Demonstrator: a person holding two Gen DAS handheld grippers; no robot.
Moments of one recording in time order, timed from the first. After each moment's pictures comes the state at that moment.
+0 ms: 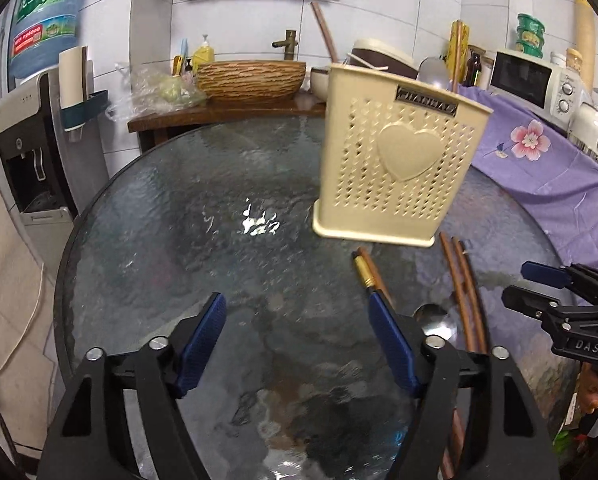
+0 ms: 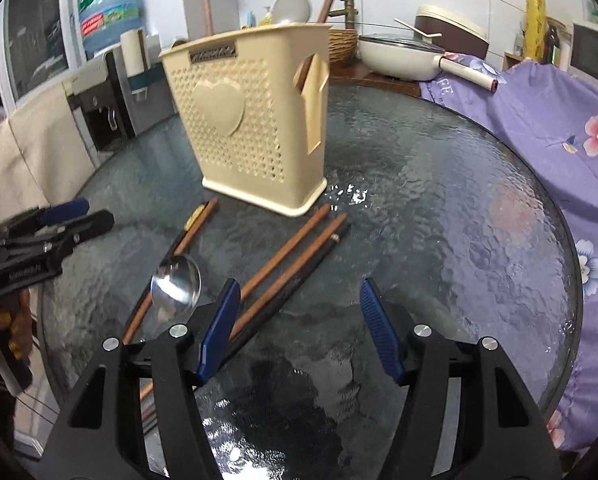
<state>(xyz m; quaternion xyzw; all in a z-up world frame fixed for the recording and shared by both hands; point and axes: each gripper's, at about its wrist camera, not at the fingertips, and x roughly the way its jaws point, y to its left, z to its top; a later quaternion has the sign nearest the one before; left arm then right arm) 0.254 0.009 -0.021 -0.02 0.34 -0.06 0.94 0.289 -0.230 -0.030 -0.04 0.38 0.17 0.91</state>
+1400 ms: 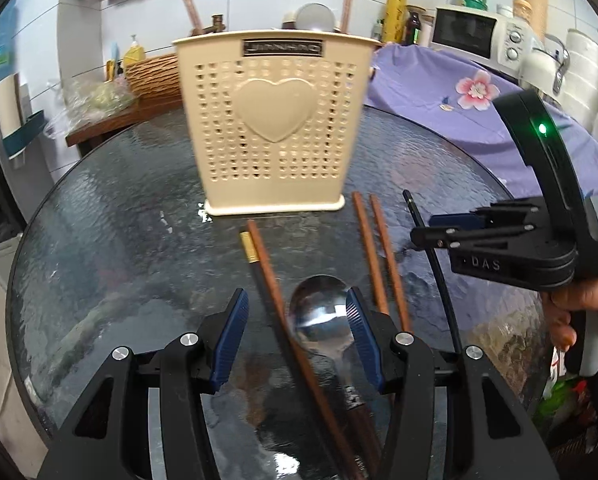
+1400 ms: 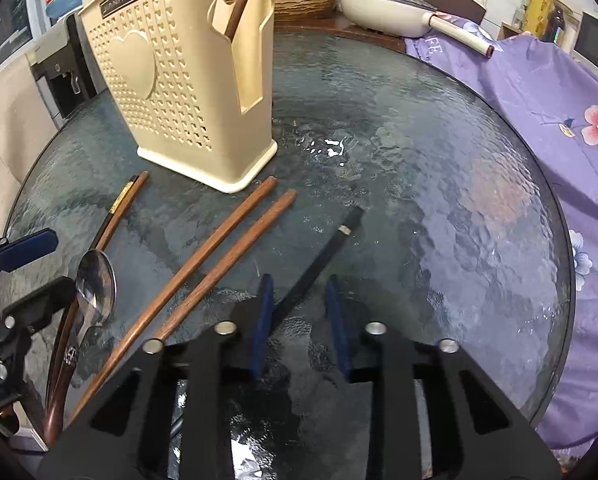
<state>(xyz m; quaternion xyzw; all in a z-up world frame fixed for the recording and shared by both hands) 0.248 -0.068 -0.028 0.04 0.37 -0.15 0.92 0.349 -0.245 -0.047 -0.07 0.47 0.13 0.87</state>
